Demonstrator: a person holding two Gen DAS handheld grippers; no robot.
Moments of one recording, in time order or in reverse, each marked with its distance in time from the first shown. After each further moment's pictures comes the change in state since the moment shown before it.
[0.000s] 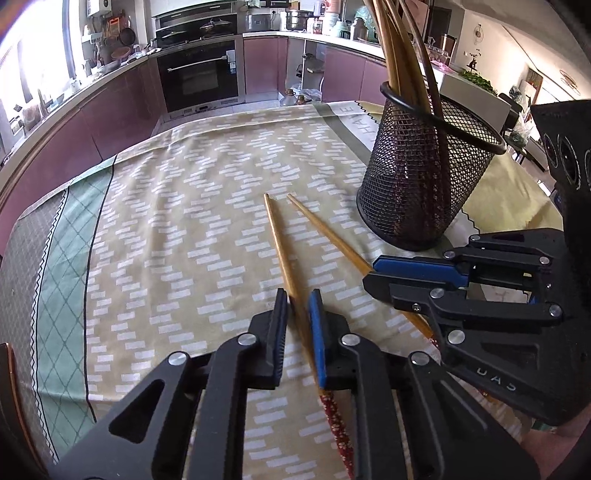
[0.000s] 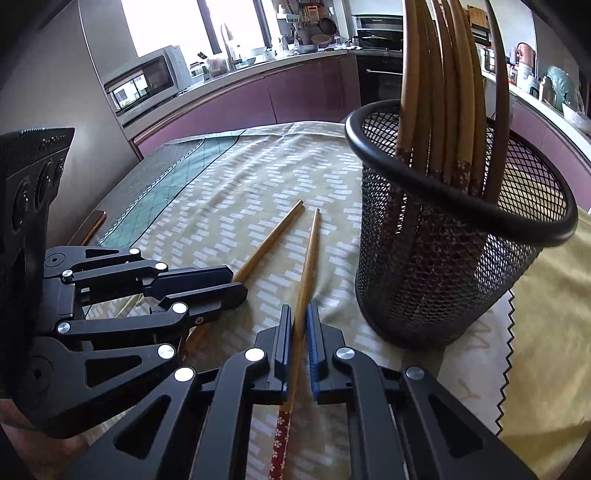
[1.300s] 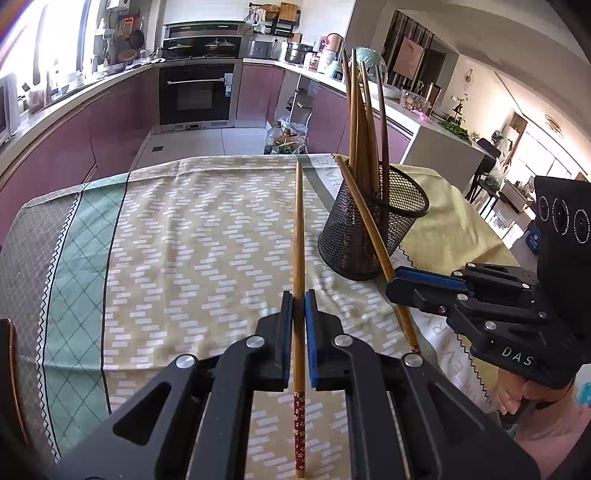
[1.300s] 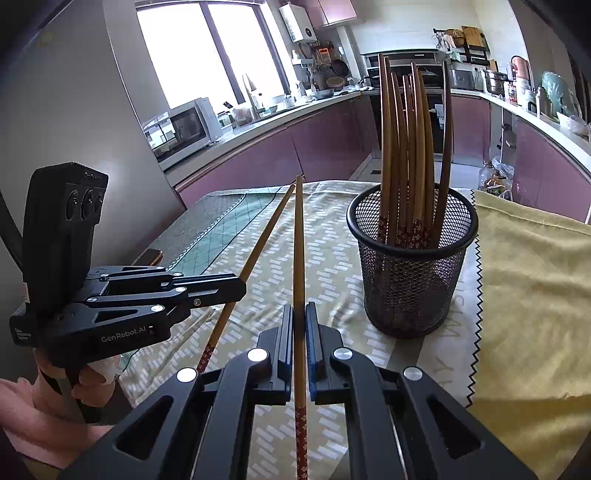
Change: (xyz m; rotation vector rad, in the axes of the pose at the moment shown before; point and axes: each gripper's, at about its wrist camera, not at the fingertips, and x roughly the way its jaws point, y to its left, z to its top) left arm -0.084 0.007 -0.009 -0.090 -0.132 -0.132; right arm -0.083 -0.004 -0.012 0.023 -0.188 0.124
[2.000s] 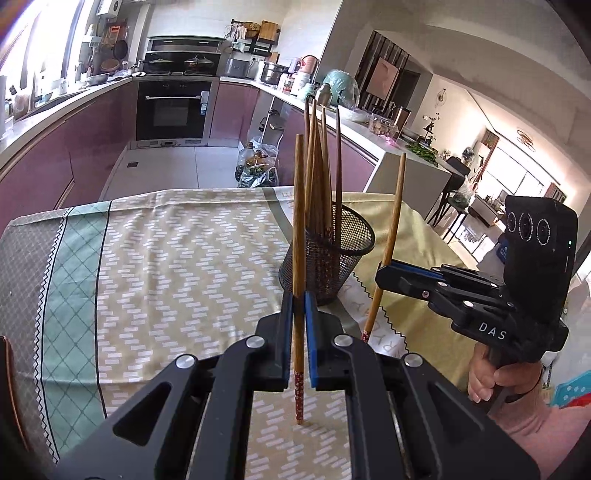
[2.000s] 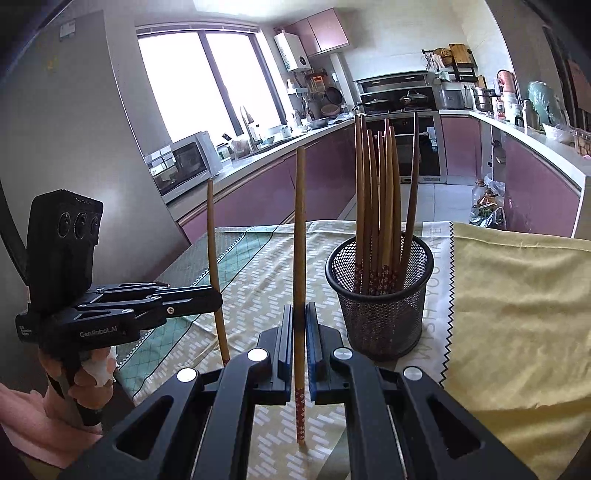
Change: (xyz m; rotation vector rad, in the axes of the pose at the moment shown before) left arm -0.042 -0.011 0.017 0.004 -0.079 -0.128; right arm -0.038 -0.016 0.013 0.023 -0.118 0.004
